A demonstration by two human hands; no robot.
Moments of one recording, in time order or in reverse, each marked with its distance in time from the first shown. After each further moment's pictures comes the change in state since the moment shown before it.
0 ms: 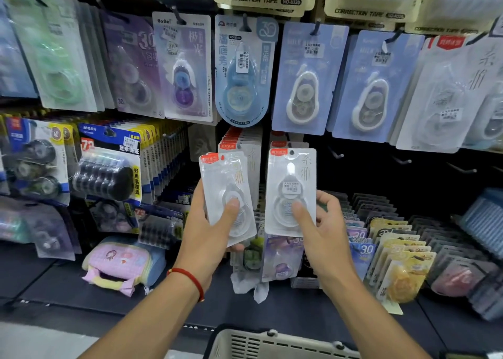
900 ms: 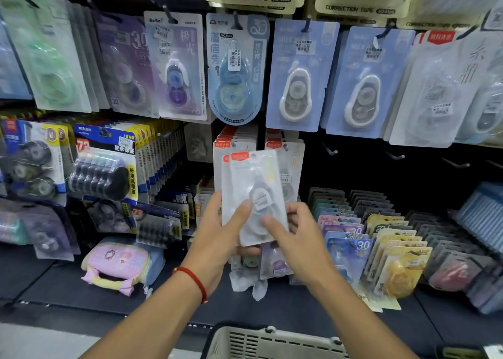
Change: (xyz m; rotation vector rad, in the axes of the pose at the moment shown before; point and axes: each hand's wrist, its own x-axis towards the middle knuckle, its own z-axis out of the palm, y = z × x) left_hand -0.011 0.004 0.021 -0.088 -0.151 -0.182; right_hand -0.009 0.011 0.010 -0.215 -0.187 0.024
